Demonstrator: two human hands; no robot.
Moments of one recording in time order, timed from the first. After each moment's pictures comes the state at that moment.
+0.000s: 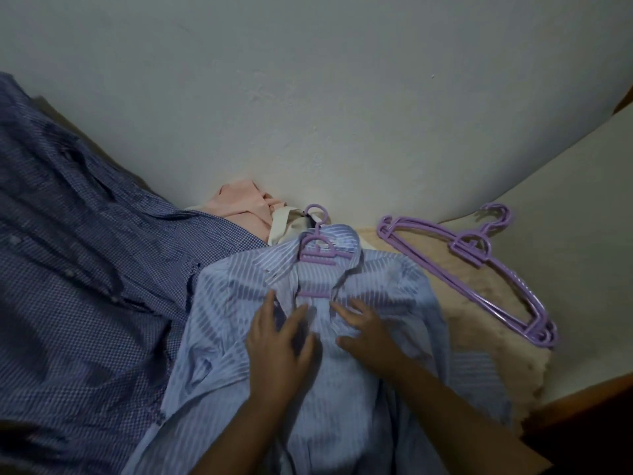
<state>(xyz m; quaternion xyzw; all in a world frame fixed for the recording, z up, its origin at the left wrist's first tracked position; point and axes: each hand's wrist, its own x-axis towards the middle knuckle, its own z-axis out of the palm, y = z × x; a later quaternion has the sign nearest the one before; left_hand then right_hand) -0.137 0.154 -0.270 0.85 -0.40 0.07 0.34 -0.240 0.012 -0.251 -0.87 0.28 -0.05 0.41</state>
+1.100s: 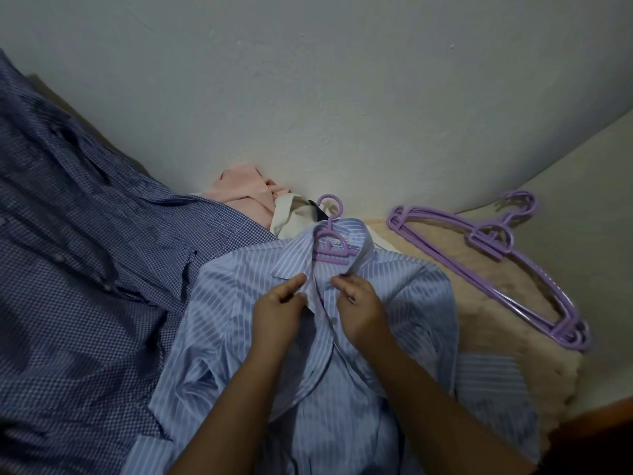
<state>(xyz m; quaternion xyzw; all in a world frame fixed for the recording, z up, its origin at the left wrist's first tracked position) -0.114 0.116 -0.243 0.73 -0.13 -0.23 0.63 -0.200 0.018 -0.253 -0.77 0.34 -0.24 0.49</state>
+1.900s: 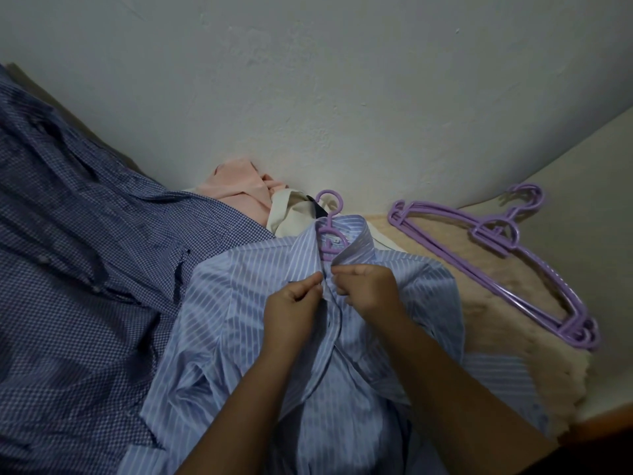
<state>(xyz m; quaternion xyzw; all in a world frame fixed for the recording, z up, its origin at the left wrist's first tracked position) -0.123 0.102 -0.244 0.74 -0.21 -0.19 0.61 -0.188 -0.007 -0.231 -0.64 0.39 -0.22 0.63</state>
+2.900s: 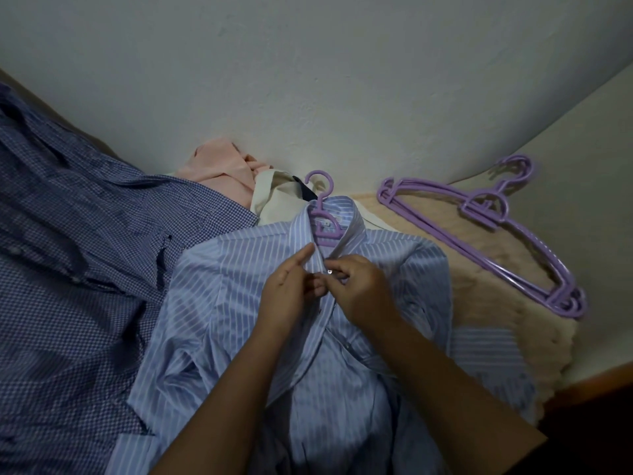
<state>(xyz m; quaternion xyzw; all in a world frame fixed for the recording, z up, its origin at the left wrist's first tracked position) -0.128 0.090 -0.246 0.61 -0.15 -0.34 0.70 -0.209 0.002 -0.256 -0.83 0.29 -0.28 0.38</state>
